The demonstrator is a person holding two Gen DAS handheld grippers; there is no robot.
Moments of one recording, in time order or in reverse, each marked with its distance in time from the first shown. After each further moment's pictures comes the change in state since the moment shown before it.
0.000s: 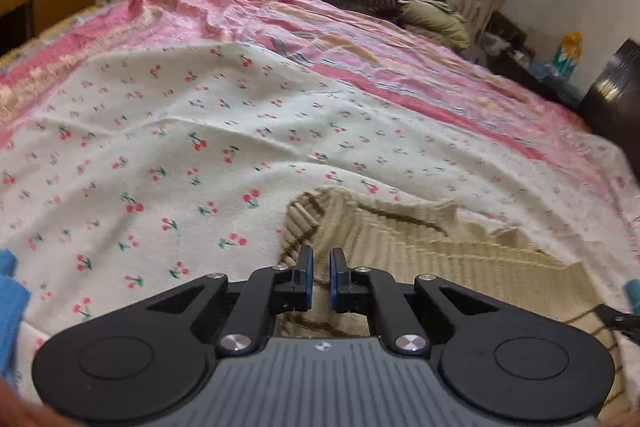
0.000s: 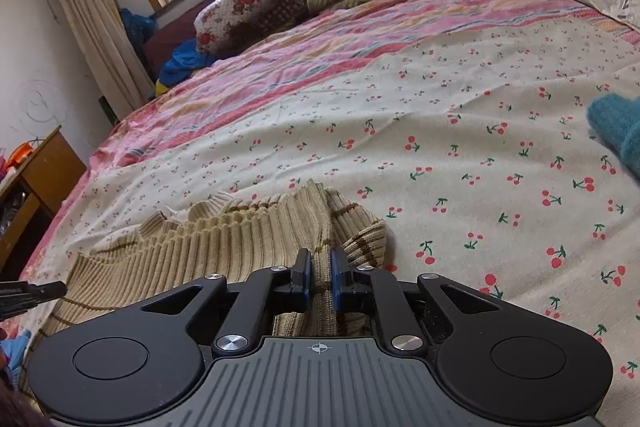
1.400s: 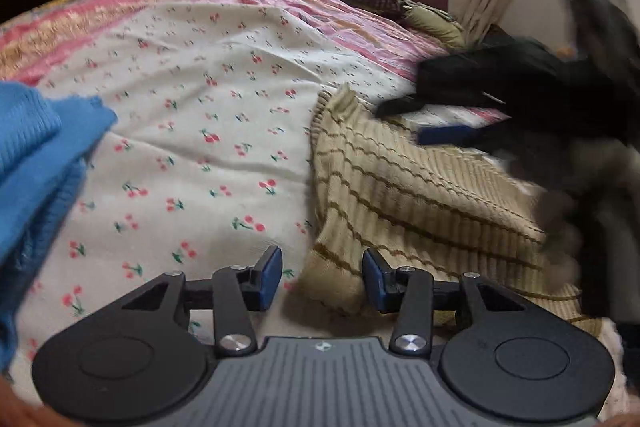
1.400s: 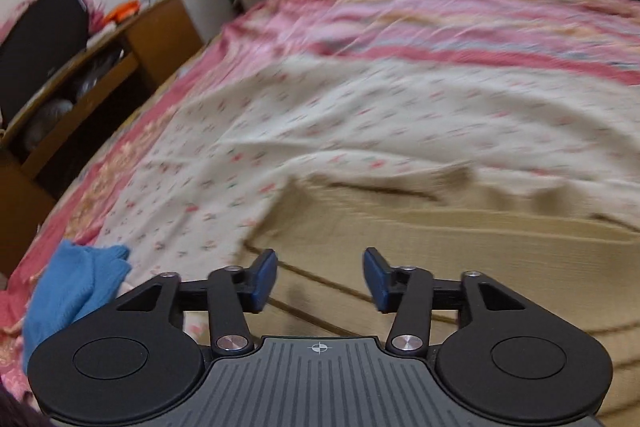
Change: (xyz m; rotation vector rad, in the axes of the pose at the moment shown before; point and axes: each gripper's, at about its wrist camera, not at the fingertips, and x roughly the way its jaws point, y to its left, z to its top) left arm -0.090 0.021 -0.112 -0.081 -0.018 -0.030; right arm 0.068 0.268 -0.024 -0.346 0.286 0.212
